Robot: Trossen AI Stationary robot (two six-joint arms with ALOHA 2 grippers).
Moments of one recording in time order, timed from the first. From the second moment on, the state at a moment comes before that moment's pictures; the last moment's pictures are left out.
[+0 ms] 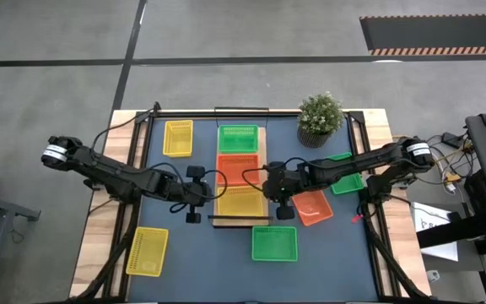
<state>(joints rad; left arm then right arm) -0.23 1.24 0.70 -0.33 -0.29 -0.03 0.10 1.59 1.11 -0.48 0.04 -0.09</state>
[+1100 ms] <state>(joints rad) 0.09 0.95 0.83 -0.71 -0.29 0.10 0.11 1.06 0.78 -0.28 0.13 -0.22</state>
